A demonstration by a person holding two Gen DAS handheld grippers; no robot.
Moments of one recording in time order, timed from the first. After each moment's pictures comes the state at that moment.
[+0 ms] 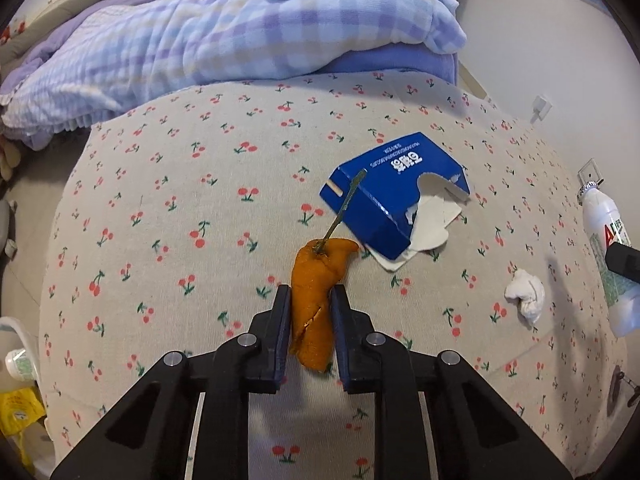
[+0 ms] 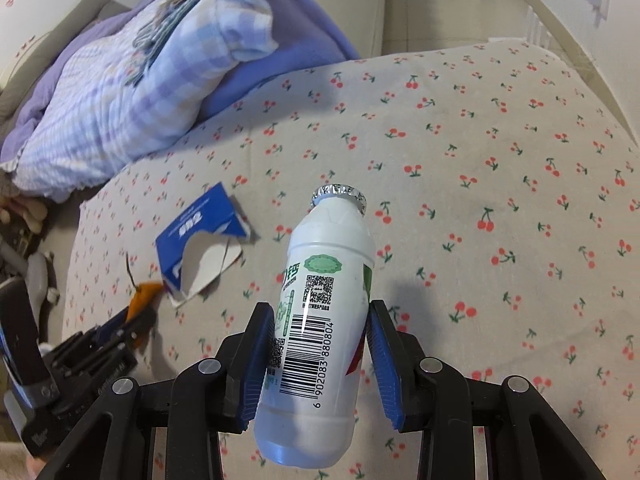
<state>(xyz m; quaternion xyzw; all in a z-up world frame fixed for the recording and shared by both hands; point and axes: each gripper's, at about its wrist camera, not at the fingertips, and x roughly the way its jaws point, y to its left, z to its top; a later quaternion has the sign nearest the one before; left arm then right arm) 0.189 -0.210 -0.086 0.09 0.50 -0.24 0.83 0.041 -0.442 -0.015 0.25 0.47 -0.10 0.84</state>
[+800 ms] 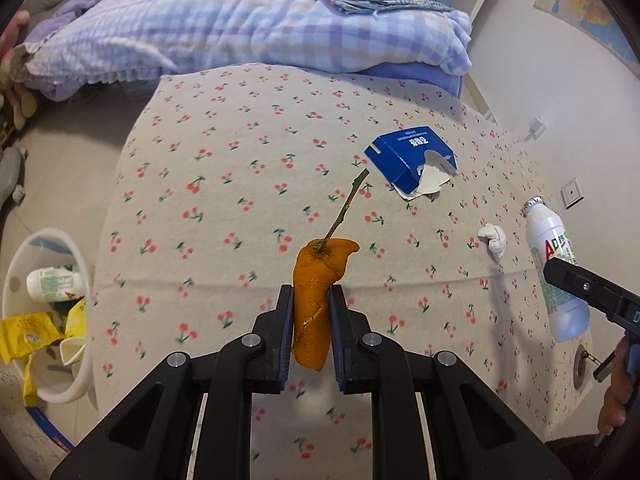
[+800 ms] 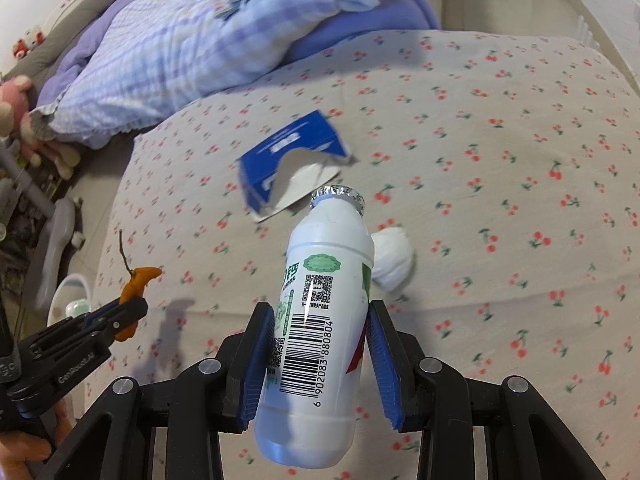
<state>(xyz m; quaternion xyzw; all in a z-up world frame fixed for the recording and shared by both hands) 0.139 -0.114 -0.044 0.03 0.53 -0.23 0.82 0.021 -0.362 -0.008 0.22 0.49 -0.04 0.84</state>
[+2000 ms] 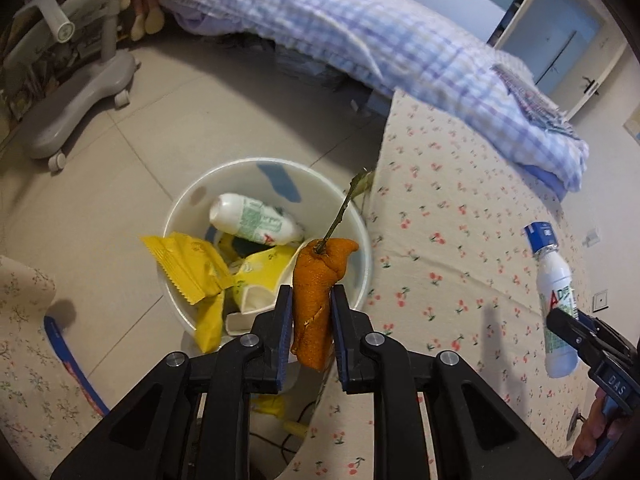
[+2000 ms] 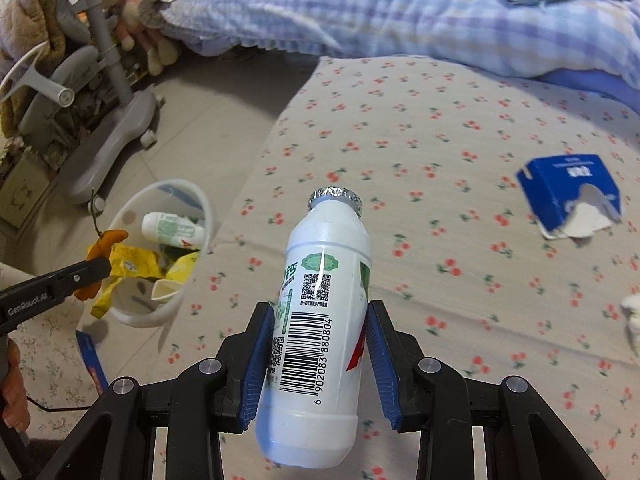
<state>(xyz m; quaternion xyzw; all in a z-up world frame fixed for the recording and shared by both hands) 0.160 0.123 -0.047 -0.09 0.55 -0.07 0.83 0.080 -0.154 -0.008 0.08 0.50 0.11 0.86</state>
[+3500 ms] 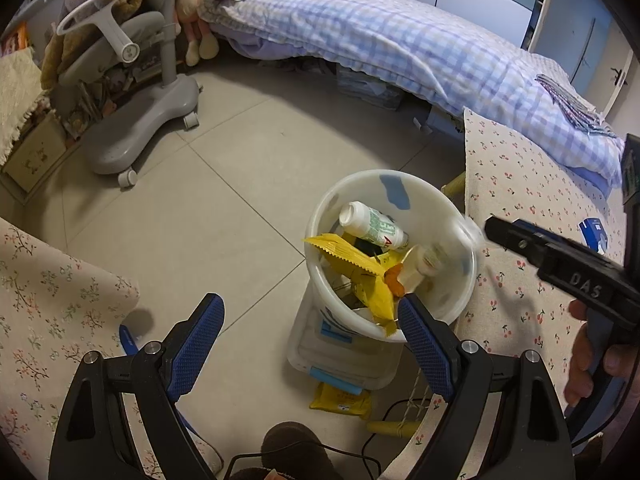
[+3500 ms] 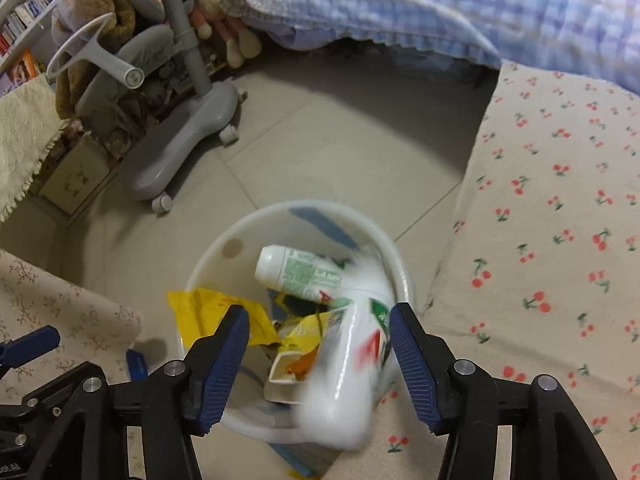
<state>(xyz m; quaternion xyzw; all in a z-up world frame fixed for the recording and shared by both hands) 0.121 0.205 -0.032 -0.03 0.51 0.02 0.86 0.151 -0.002 -0.047 0.09 0.47 0.21 0.85</state>
